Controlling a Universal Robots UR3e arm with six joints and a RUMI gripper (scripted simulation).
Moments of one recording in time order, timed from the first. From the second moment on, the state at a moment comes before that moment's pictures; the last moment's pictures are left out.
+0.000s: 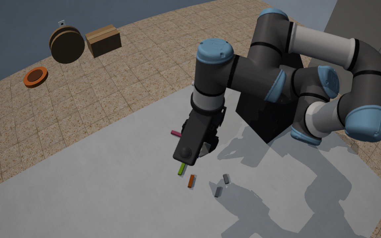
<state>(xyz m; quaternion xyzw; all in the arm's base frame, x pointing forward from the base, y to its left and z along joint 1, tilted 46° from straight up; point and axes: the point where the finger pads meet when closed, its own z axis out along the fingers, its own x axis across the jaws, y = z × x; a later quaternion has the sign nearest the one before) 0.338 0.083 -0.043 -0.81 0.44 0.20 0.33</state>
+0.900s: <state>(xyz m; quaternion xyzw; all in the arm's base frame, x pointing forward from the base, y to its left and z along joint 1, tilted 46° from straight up) 0.323 0.071 -0.024 -0.82 0.42 0.19 0.34</state>
